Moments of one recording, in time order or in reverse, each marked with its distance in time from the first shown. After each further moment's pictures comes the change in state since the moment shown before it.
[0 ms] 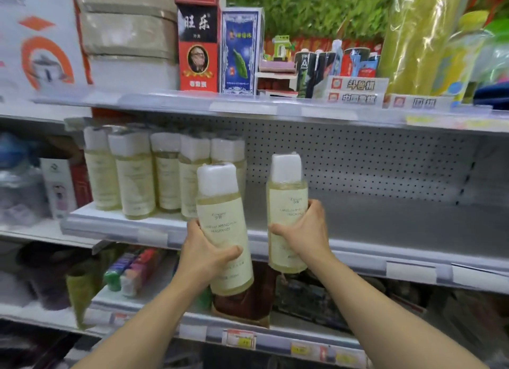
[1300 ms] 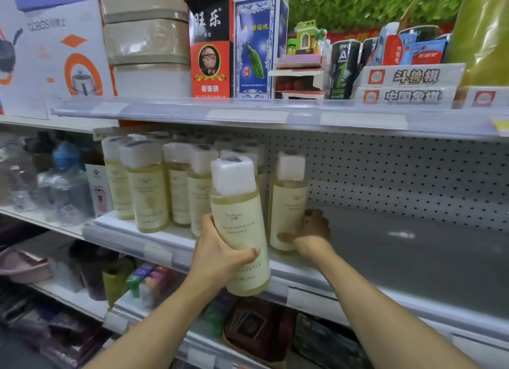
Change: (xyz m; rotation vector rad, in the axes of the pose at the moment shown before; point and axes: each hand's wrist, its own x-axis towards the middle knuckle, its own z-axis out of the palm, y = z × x) left_hand 0.060 0.019 0.041 0.096 0.146 0.076; right_hand 0.130 0.035 0.070 0.064 -0.343 0.132
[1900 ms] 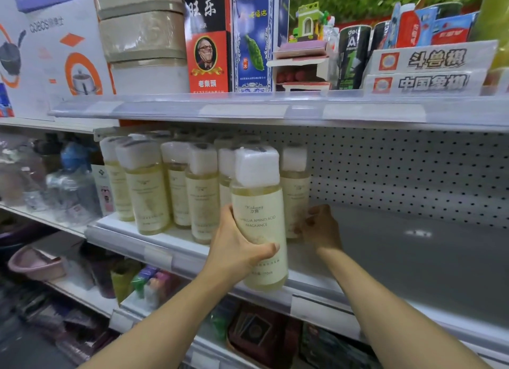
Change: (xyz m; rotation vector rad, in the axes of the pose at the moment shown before) left_hand 0.018 0.012 0.025 0.021 -0.045 0.061; right_hand 0.030 0.011 0.000 0.148 0.014 -0.071
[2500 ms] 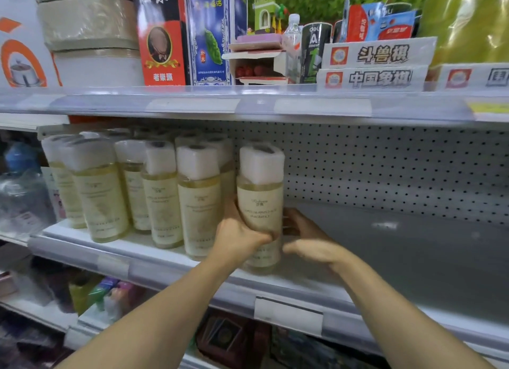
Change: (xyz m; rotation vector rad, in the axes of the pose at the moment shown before) left_hand 0.040 -0.003 0.069 0.041 -0.125 -0.062; right_hand -0.025 0.001 -0.063 -0.027 -0.501 -0.195
